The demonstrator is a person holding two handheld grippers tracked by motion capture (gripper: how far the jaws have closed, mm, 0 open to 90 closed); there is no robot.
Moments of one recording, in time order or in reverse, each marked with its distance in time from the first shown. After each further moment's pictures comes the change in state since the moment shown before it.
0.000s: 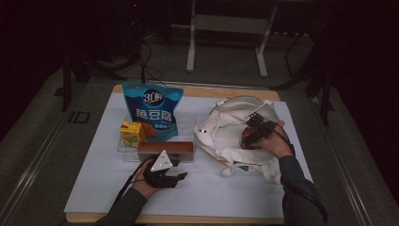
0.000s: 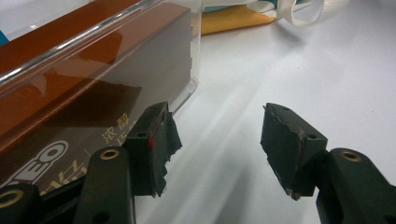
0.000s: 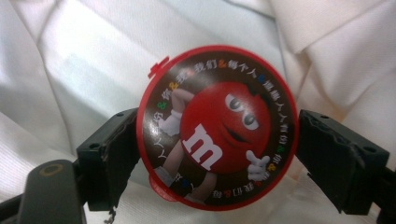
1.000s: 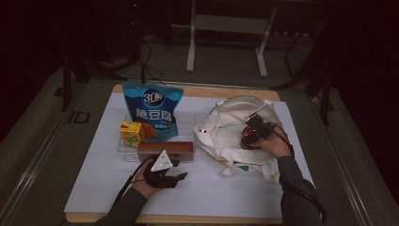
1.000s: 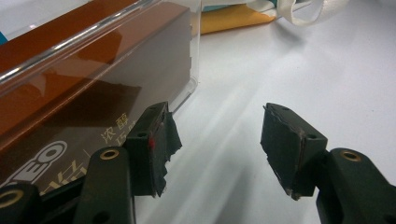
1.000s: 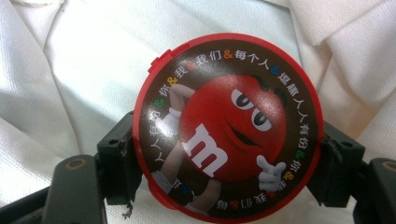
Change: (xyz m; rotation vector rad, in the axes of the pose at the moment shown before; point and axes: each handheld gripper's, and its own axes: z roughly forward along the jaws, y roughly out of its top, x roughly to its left) left arm 0.000 0.000 0.000 0.002 -0.001 0.002; right arm -0.001 -0.001 0.007 0.006 0.049 0.057
